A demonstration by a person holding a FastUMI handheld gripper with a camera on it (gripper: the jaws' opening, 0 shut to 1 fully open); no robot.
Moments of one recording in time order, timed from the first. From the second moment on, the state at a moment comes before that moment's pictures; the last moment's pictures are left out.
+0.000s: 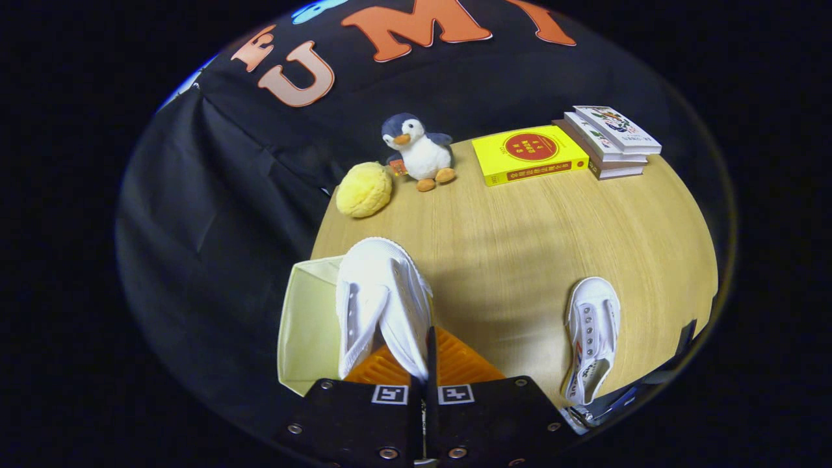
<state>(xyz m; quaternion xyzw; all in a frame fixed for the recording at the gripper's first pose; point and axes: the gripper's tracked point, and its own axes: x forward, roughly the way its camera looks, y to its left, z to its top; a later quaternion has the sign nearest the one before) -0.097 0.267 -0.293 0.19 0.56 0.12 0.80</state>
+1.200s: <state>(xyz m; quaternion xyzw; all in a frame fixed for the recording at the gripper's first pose) -0.124 0.423 -0.400 0.11 0.70 0.04 0.70</state>
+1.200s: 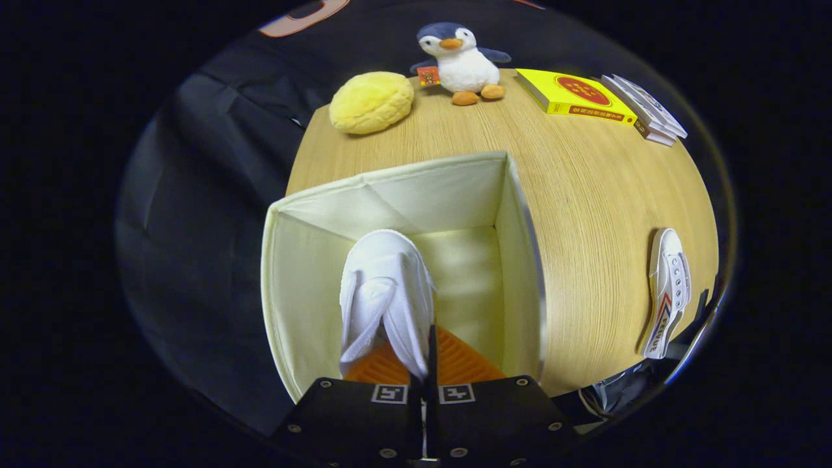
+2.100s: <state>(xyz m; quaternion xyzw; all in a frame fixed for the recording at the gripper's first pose) -0.158 0.475 -0.417 0.18 0.75 0.10 0.64</state>
